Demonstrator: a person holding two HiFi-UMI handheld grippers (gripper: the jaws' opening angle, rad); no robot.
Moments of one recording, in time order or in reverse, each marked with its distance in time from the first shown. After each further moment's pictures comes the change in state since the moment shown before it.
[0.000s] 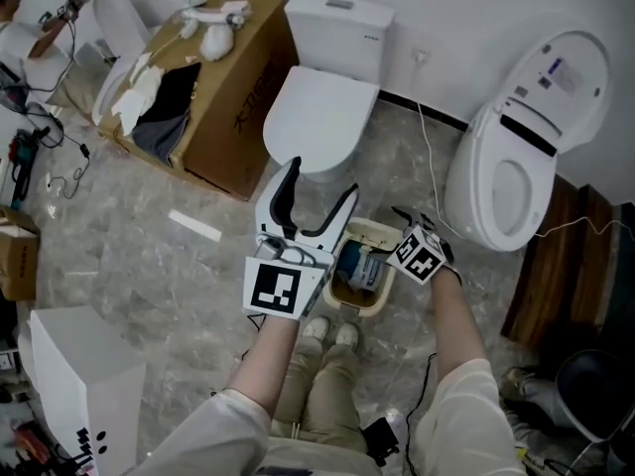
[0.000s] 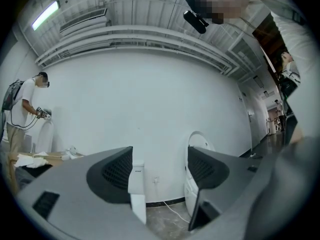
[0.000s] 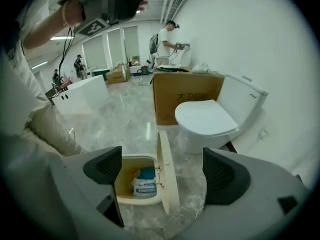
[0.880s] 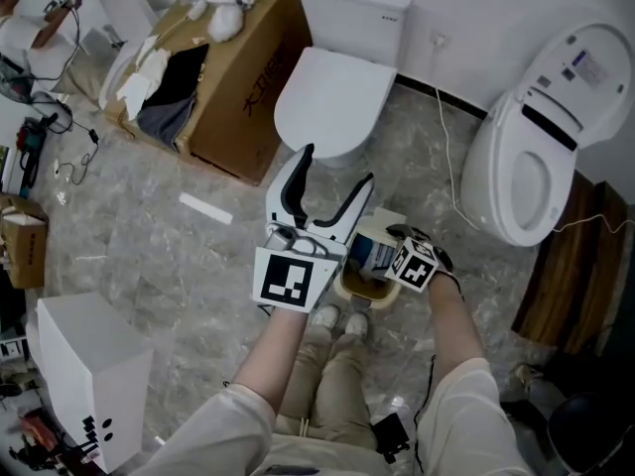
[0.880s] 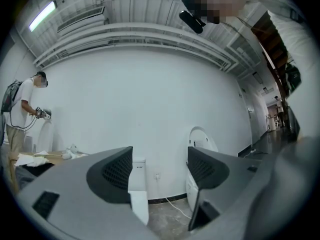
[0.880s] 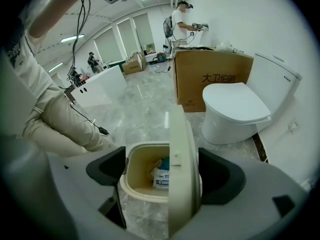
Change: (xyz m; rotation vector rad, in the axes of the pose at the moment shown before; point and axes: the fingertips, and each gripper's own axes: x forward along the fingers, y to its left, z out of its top) left arm 0.004 0.010 -0.030 0.016 0.034 0.003; right arm 0.058 0.077 -0.042 -0.055 0.144 0.232
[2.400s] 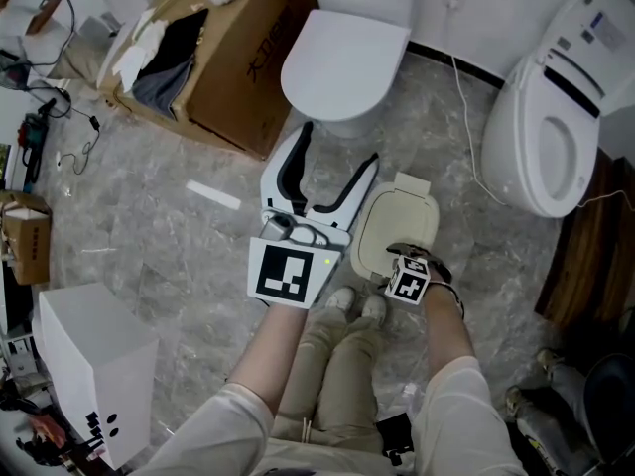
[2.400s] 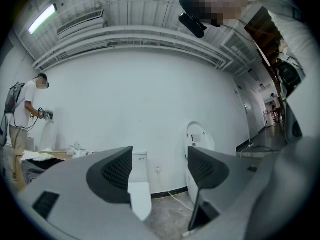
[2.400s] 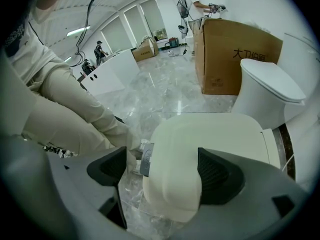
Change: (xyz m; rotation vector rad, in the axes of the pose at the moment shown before) left arm -0.061 -0.001 -0.065 0.024 0.008 -0.005; right arm 0.136 0.124 -0.077 -0.043 0.127 0.133
